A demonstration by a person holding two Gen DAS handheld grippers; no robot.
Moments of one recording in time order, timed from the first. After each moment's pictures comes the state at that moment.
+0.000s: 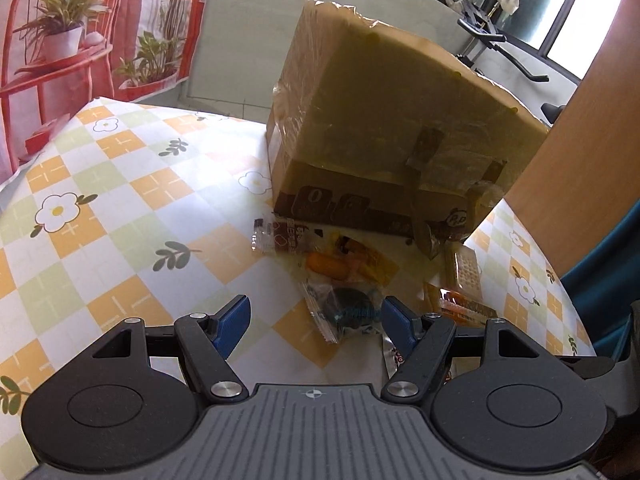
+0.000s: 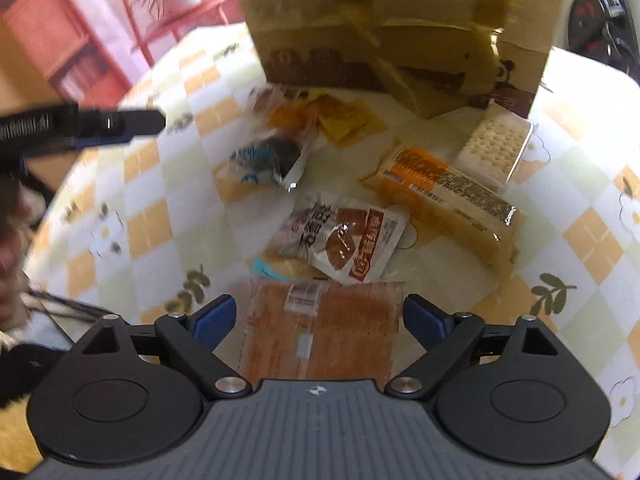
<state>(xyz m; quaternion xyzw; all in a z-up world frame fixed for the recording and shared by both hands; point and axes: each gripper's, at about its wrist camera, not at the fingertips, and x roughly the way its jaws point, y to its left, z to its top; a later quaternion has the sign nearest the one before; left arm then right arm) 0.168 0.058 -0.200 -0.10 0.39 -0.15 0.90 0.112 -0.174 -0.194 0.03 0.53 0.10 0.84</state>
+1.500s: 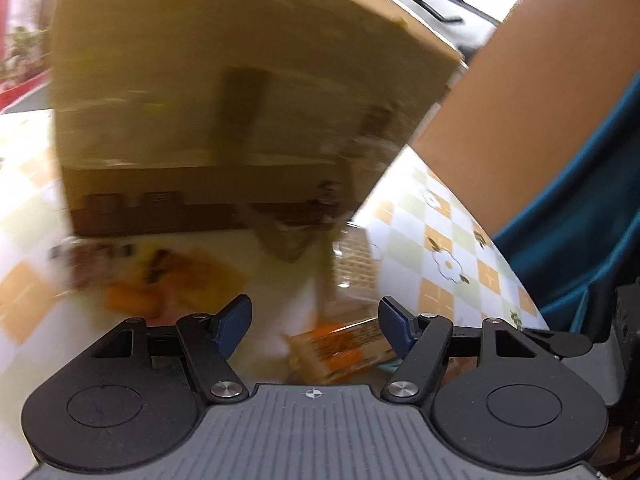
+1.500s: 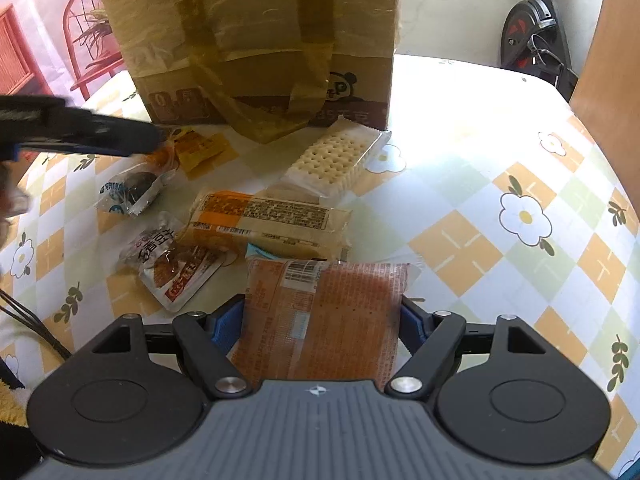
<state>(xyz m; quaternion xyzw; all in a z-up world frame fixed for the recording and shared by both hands) 0.229 -0.076 -0.227 -0.06 0.42 -0.31 0.85 0.097 -0.274 -0.196 0.02 0.48 0.02 0.88</state>
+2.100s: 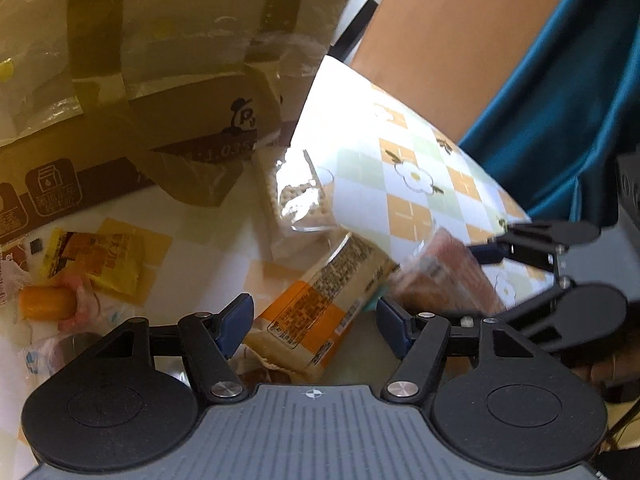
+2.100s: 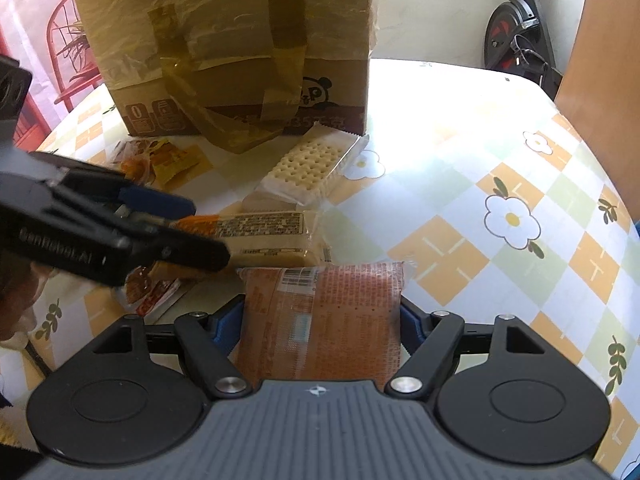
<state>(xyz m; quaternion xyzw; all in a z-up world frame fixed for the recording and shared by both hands) 0.218 -0.117 -0.270 0.04 0.44 -0.39 0.80 0.103 -0.282 -0.202 0.03 0.47 -0.01 0.88</state>
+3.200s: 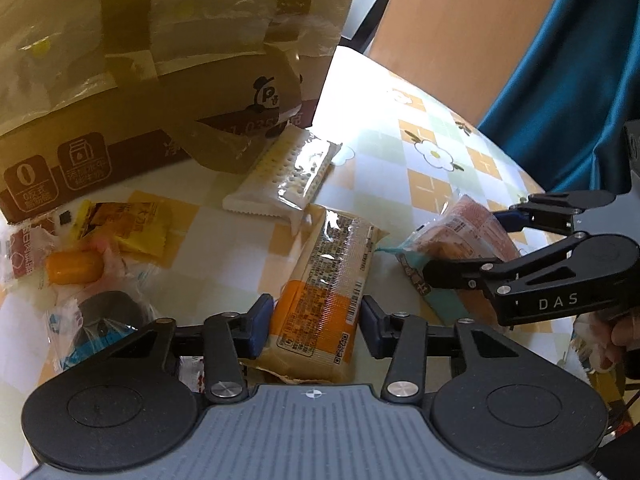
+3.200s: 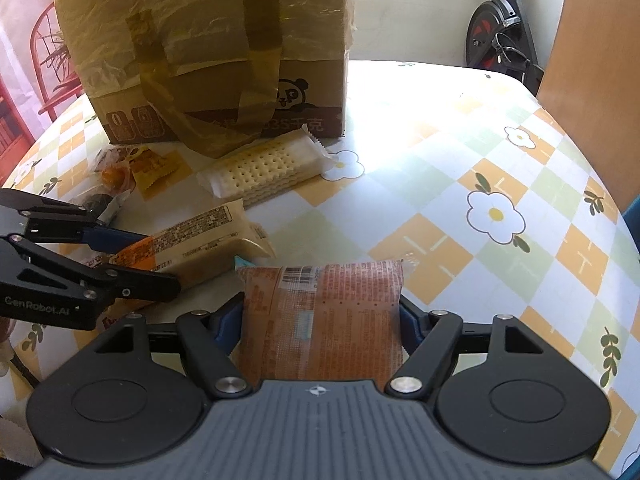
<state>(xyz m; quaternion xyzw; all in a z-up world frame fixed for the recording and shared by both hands) 0.204 -0.107 -0.280 0.05 0.44 -0.36 0.82 0.099 -0.289 -0.207 0.04 0.46 -0.03 0.89</state>
